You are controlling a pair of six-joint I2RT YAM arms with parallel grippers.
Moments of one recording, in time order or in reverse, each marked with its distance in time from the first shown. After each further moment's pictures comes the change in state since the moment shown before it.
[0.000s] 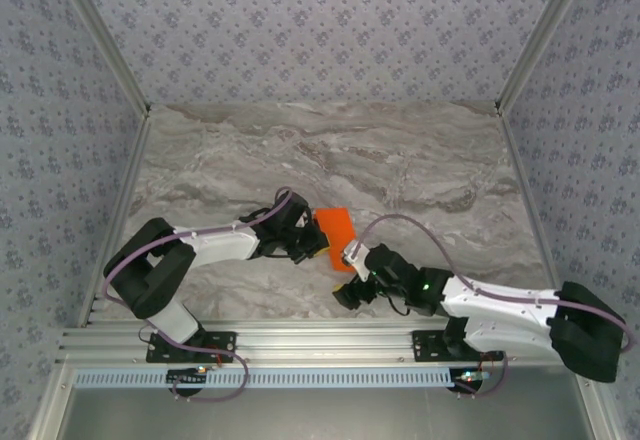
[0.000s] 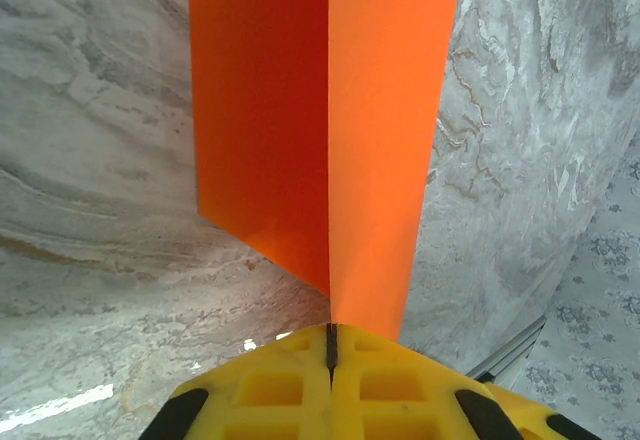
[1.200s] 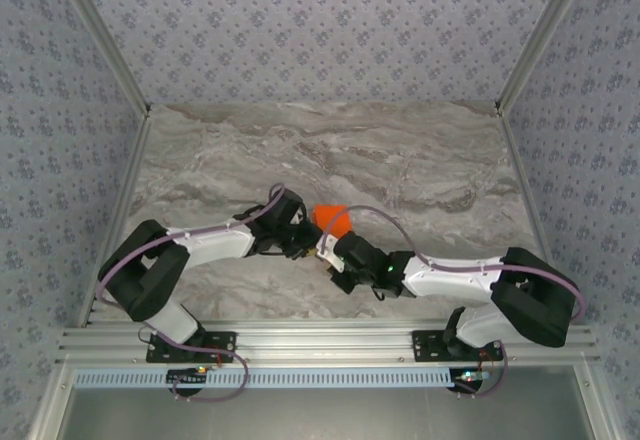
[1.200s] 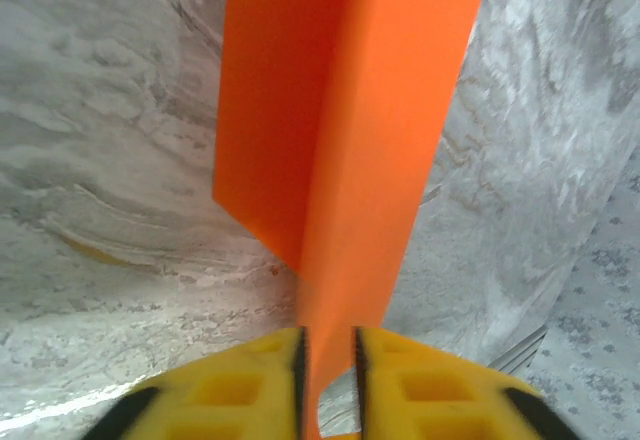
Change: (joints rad) left arm 0.043 -0.039 0.000 -0.056 0.002 0.032; right arm -0.018 0.316 0.204 0.014 0.028 -0.179
